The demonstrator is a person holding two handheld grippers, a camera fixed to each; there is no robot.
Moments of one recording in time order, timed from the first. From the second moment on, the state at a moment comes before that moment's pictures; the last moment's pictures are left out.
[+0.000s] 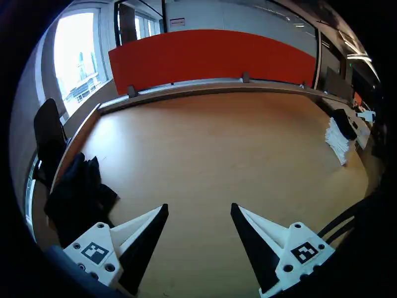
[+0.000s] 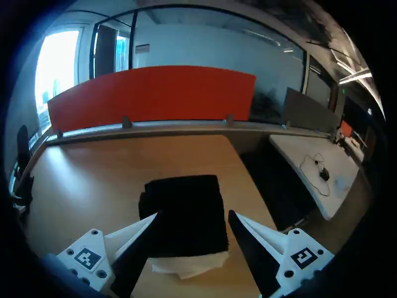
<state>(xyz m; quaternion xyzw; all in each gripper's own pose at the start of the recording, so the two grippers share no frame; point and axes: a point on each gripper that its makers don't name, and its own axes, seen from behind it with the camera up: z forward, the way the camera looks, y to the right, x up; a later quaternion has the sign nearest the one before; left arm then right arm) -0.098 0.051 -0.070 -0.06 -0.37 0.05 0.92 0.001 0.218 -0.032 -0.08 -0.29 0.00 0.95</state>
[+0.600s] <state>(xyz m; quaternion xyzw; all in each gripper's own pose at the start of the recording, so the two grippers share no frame) -0.085 0.045 -0.059 -0.05 -0.35 0.05 0.93 0.057 0.208 -0.007 -0.10 -0.14 -0.02 0.98</state>
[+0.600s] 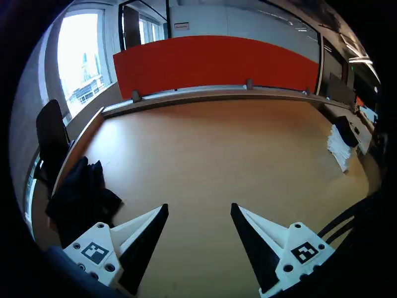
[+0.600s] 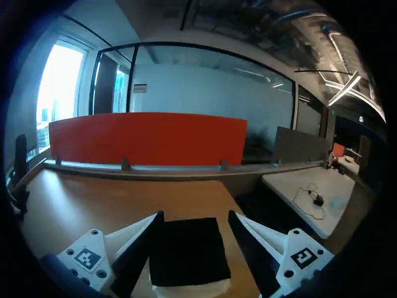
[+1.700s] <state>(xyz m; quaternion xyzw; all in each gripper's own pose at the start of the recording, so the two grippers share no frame) -0.002 0.019 0.001 -0.01 -0.21 0.03 0.98 0.106 0.052 0.019 0.01 -0.06 0.01 1.00</state>
